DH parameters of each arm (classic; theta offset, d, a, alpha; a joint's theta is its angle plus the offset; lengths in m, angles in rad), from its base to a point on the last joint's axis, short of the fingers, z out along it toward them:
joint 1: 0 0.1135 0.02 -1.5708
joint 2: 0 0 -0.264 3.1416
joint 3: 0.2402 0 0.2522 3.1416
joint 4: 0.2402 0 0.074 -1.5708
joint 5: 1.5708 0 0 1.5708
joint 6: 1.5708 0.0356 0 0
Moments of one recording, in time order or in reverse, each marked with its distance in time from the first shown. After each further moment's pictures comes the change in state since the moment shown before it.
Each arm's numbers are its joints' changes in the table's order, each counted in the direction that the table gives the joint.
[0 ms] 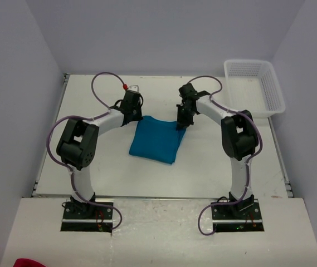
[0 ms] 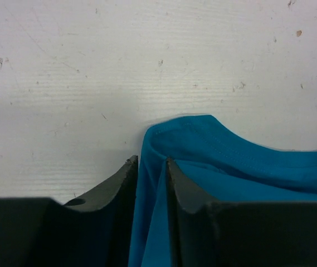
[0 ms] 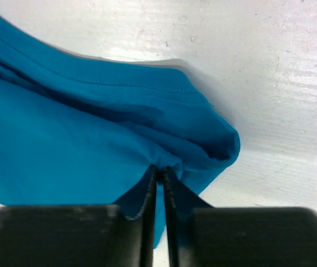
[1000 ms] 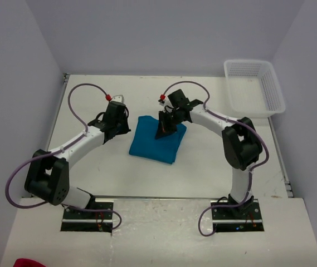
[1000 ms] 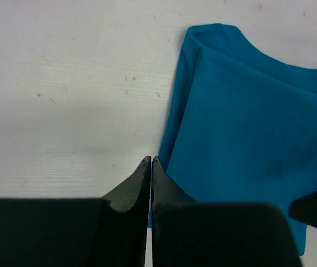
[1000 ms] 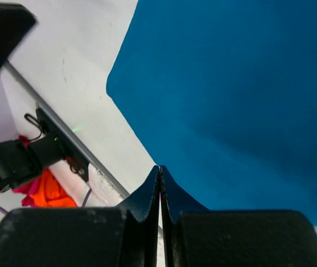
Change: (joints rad) left arm 0.003 -0.455 -0.310 0.171 -0.001 -0.058; right arm 0.130 -0.163 -0.159 -0.179 -0.386 -0.027
